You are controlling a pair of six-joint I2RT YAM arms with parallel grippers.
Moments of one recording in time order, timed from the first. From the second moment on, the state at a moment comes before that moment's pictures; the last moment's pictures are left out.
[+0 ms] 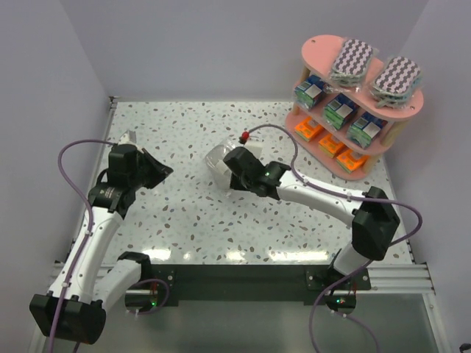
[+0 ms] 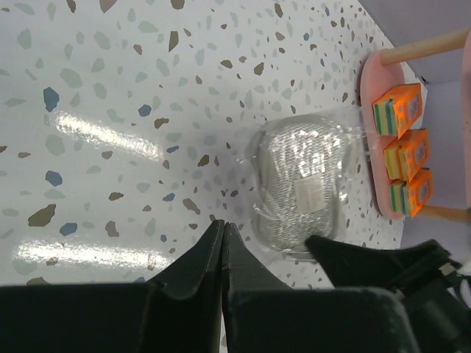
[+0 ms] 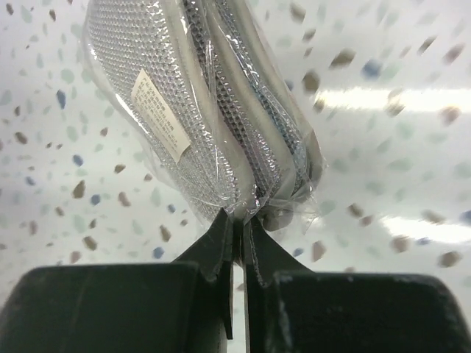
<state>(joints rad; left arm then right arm) -0.14 0.90 0.88 -0.59 0.10 -0.80 0.95 1.61 1.18 -0.40 0.33 0.99</state>
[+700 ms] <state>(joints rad) -0.14 0.93 0.85 -0.58 0.12 -0.78 1.18 2.08 1.51 -1.13 1.22 0.57</state>
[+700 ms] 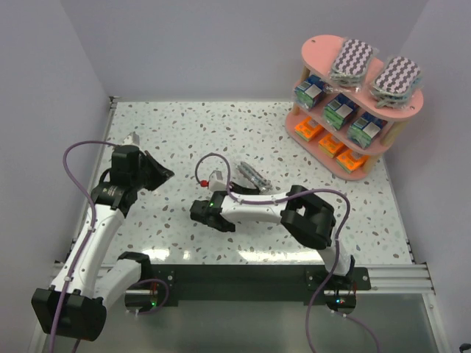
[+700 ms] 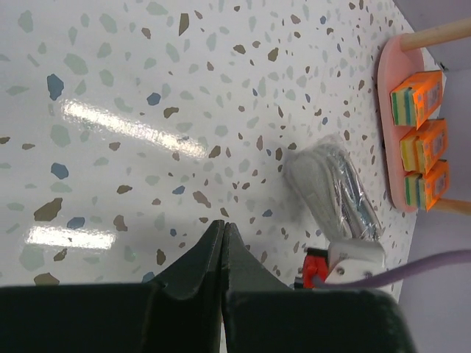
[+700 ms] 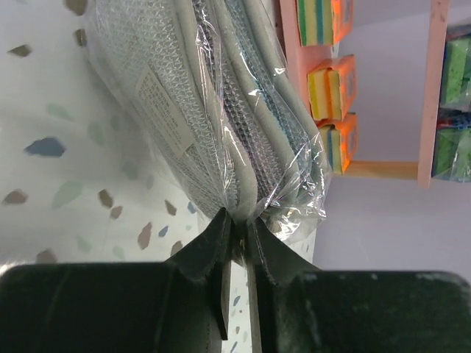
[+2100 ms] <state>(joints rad) -0.13 0.98 0.79 -0.54 0.20 -0.77 0.88 1.18 0.58 -0.21 0.18 1.29</state>
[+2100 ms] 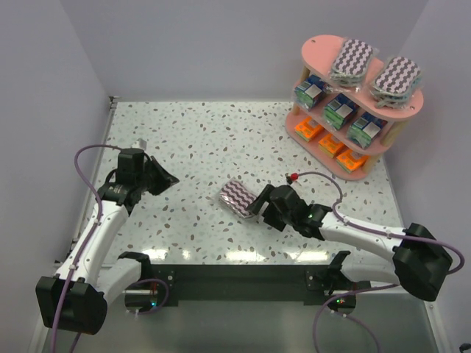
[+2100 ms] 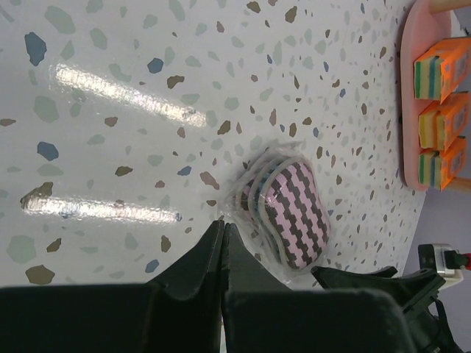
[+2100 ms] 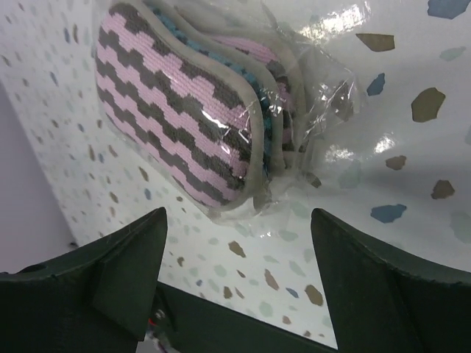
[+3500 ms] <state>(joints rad) -0.13 1.01 0.78 -0.54 0.24 -0.76 0.64 1.30 1.17 0.05 0.36 1.43</state>
